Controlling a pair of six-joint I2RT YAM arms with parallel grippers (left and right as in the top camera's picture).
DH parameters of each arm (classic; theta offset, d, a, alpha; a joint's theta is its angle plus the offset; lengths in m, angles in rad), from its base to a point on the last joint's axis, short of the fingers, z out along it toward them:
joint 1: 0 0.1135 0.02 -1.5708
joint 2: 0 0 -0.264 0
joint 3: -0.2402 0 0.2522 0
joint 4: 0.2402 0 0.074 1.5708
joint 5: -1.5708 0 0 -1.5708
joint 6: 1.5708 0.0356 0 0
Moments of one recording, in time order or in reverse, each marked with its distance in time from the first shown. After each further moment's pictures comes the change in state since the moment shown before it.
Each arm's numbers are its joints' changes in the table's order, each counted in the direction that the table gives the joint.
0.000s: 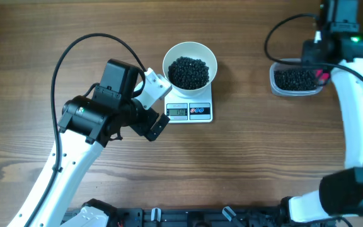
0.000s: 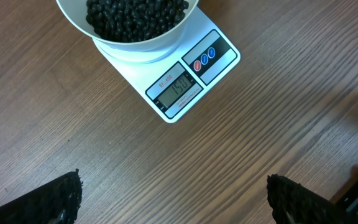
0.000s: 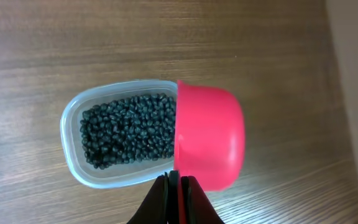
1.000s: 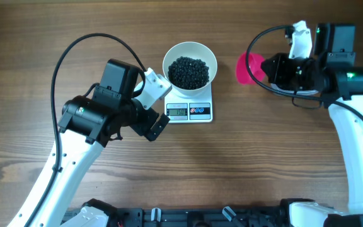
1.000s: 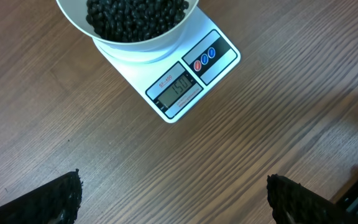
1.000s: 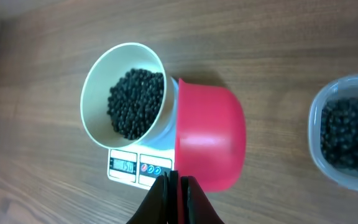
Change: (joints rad) left arm 0.000 0.000 0.000 0.000 0.000 0.000; right arm 0.023 -0.254 0.291 -0.202 0.807 0.175
